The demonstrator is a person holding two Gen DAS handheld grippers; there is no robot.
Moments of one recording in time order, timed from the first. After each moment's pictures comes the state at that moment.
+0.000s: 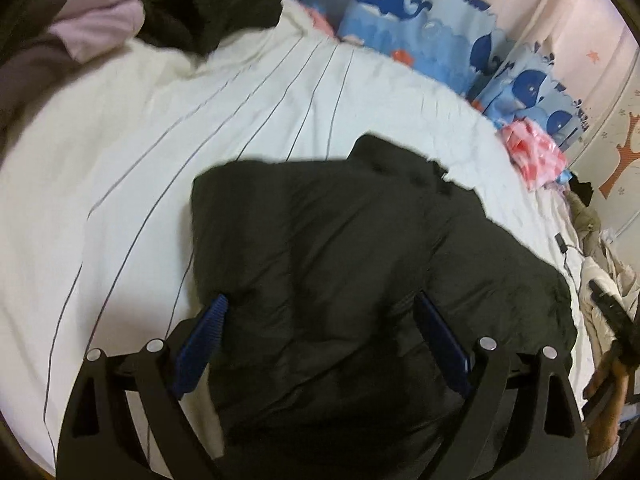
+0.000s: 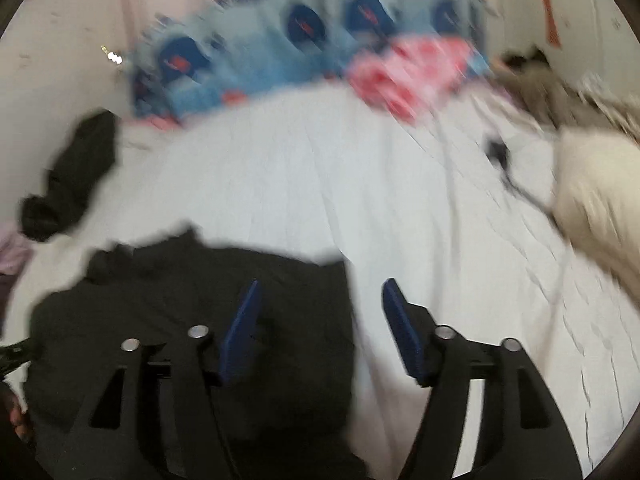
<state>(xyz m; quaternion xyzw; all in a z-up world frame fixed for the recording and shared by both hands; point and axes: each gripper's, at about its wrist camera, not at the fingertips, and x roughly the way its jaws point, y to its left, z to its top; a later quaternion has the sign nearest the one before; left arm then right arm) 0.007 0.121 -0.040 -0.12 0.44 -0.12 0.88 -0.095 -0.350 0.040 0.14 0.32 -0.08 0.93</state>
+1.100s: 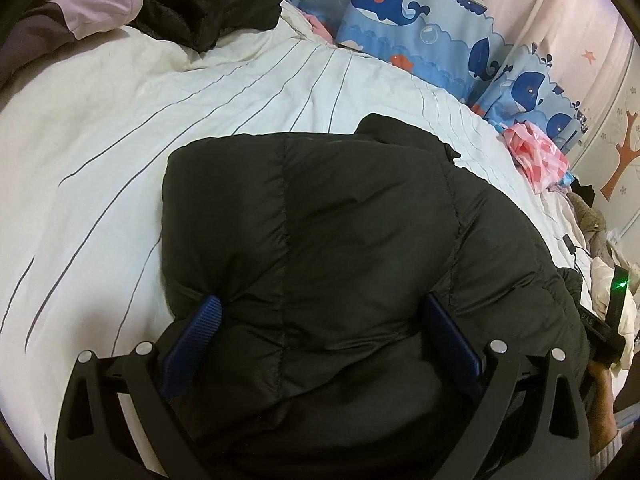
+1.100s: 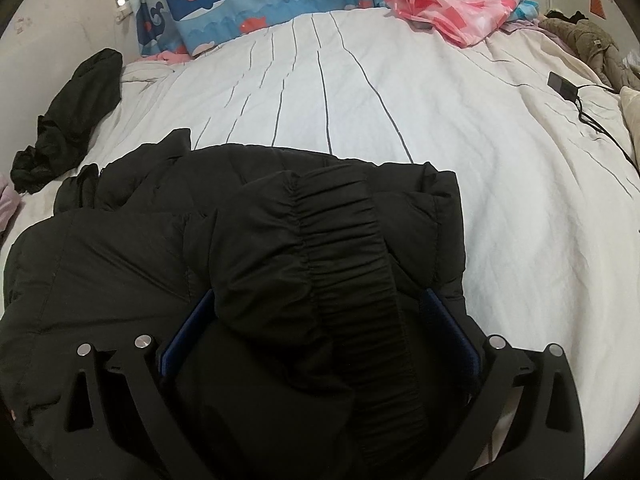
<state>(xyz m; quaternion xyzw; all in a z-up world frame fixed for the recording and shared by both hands) 0.005 0.110 -0.089 -0.12 0.42 -0.11 0.89 -0.039 -0.340 -0.075 0.15 0.43 -0.05 0.89</state>
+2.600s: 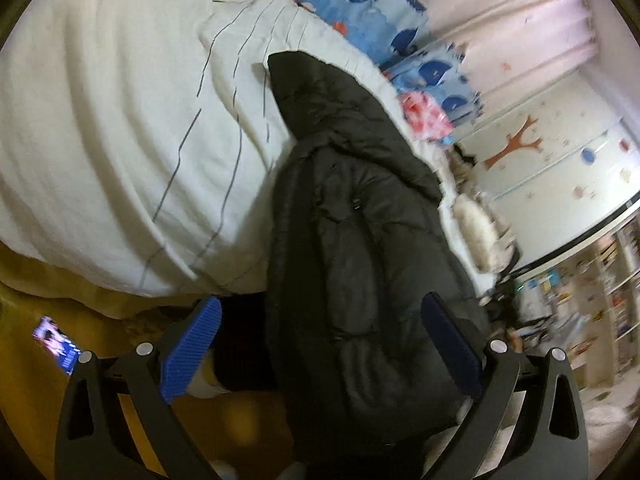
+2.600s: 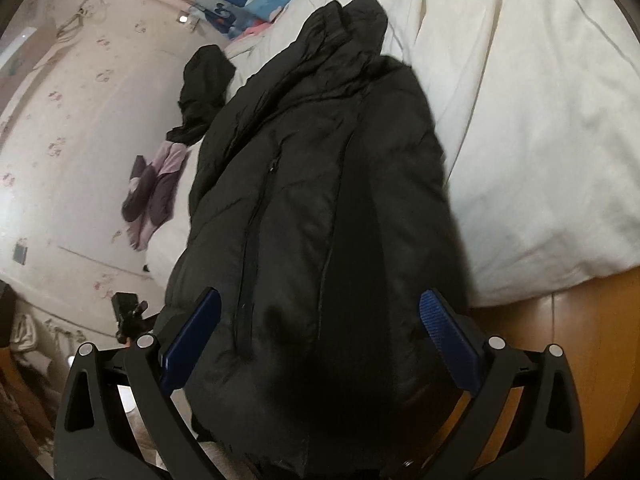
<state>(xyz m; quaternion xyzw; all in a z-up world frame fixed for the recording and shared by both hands) -0.229 0.323 -0.060 -0.26 0.48 -0.32 0.78 -0.378 -0.391 -0.040 0.39 0.47 0.19 0.77</state>
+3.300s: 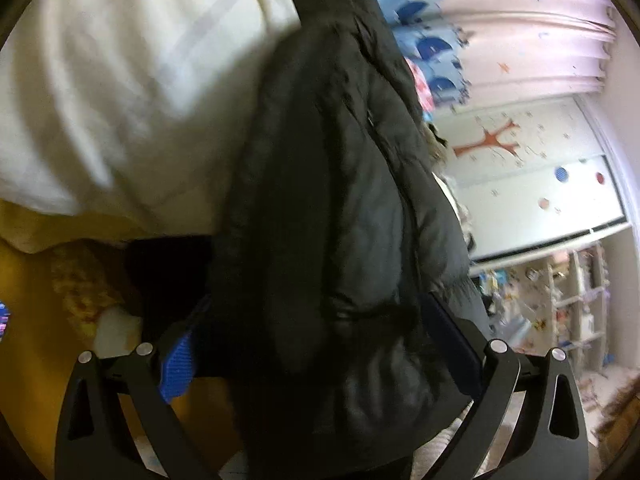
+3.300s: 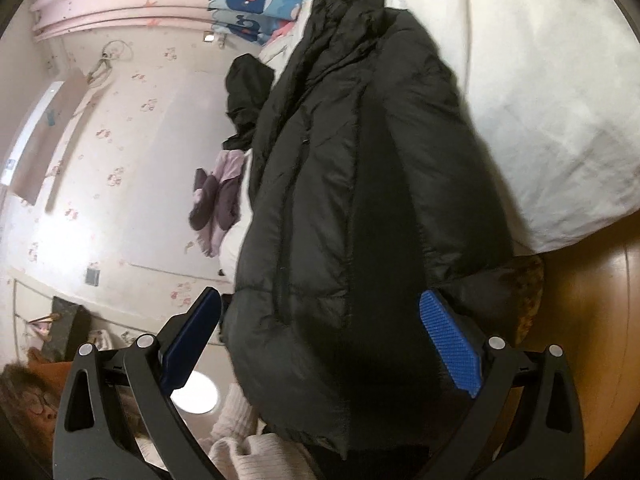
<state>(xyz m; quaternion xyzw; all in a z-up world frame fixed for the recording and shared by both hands) -0.220 0.257 -0.158 -0.34 0.54 -0.39 0.66 -0.397 -0.396 -0.072 0.51 0.43 0.28 0.69</state>
